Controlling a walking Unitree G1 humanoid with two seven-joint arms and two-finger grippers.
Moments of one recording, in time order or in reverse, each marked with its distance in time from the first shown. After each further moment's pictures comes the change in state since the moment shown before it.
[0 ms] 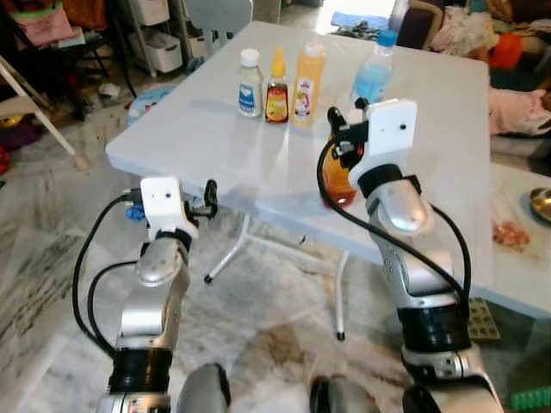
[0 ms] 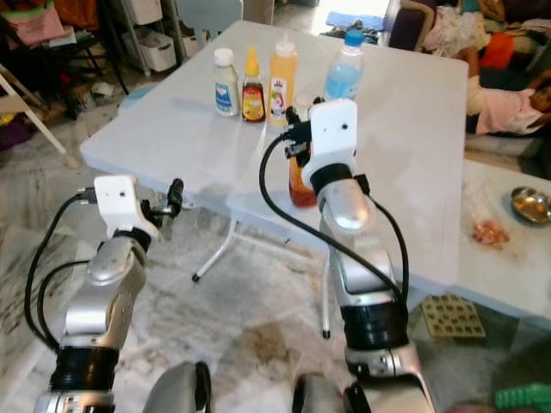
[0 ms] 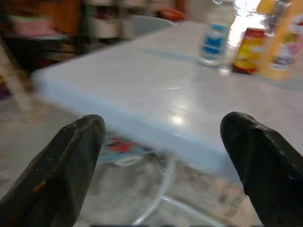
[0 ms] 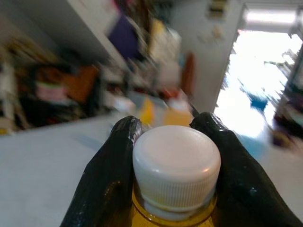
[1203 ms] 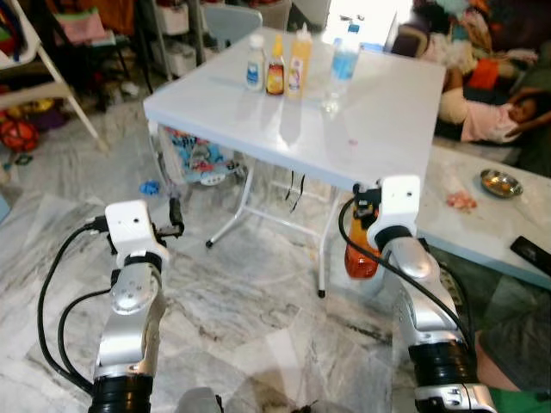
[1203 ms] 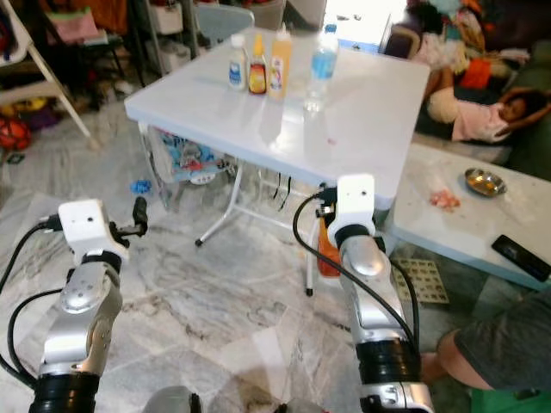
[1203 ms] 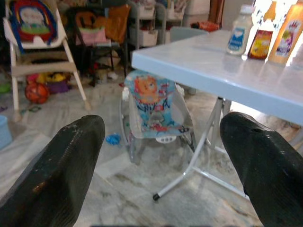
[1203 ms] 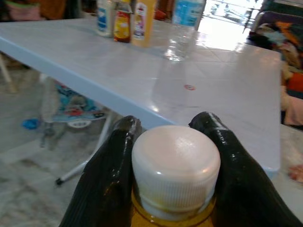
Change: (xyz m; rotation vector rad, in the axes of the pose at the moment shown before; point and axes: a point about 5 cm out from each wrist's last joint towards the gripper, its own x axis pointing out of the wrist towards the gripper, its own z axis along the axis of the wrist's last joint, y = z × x) left arm -0.026 0.042 -0.016 0.060 -0.023 0.200; right arm -0.062 -0.024 -0.103 0.078 0.406 -0.072
